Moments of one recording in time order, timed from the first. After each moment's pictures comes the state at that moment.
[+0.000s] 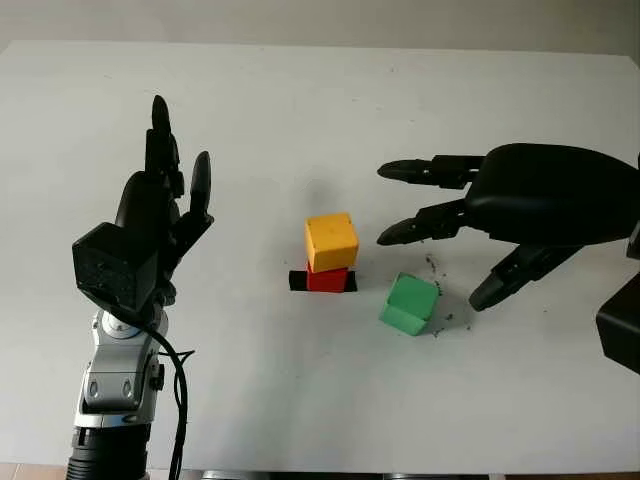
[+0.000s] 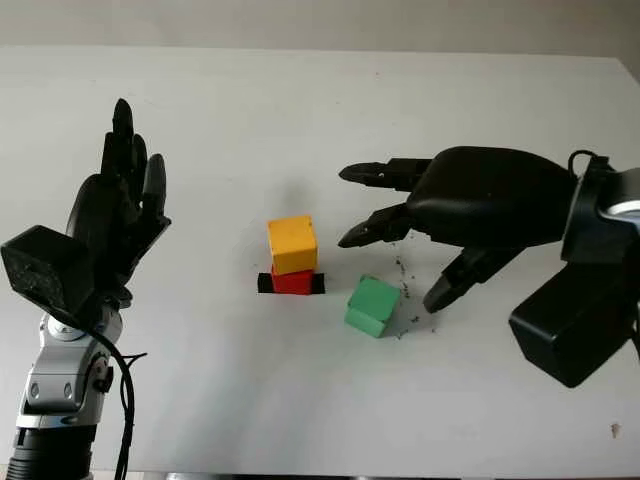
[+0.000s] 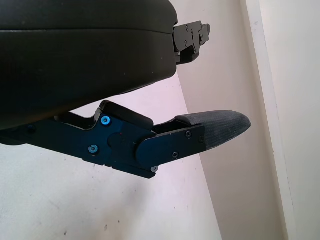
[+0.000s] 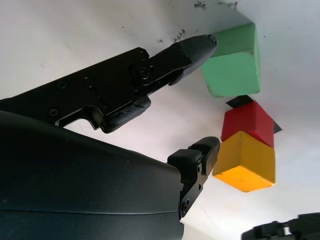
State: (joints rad) left arm -0.26 0.19 0.14 -0.12 0.00 0.08 -0.03; right arm -0.58 -0.96 0.08 0.06 -0.25 -0.79 0.83
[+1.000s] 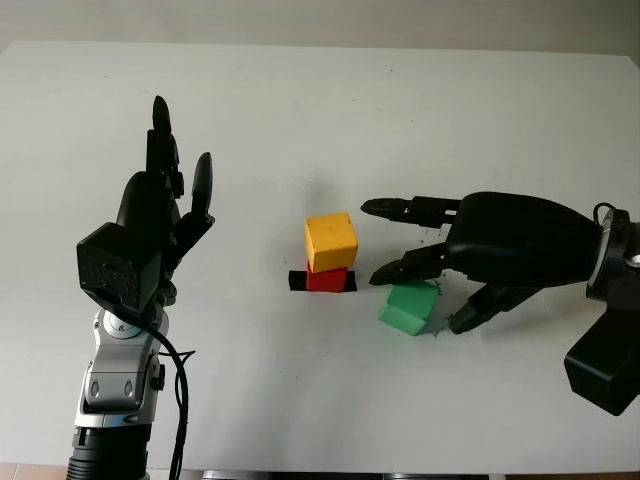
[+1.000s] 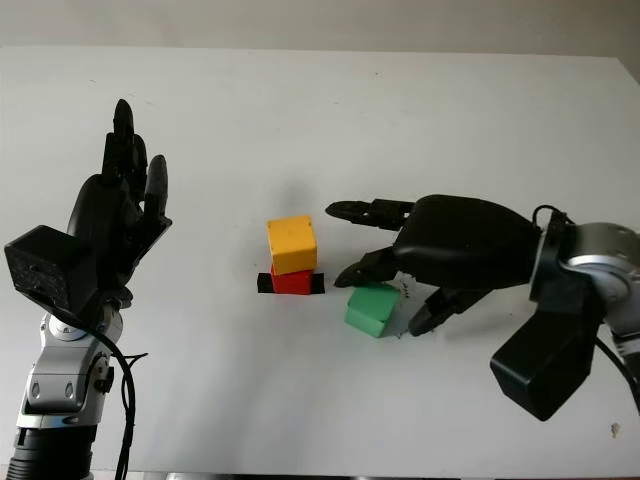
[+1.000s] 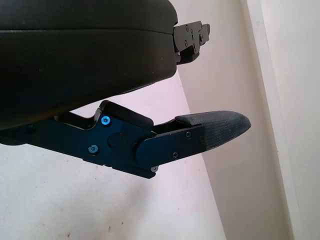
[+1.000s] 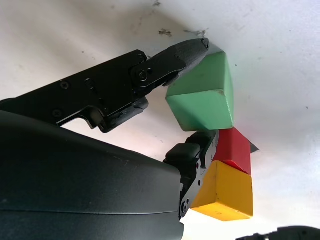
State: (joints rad) left arm -0.26 0.19 0.14 -0.12 0.02 0.10 -0.03; right arm -0.48 -0.91 0.14 0.17 -0.37 -0.92 0.60
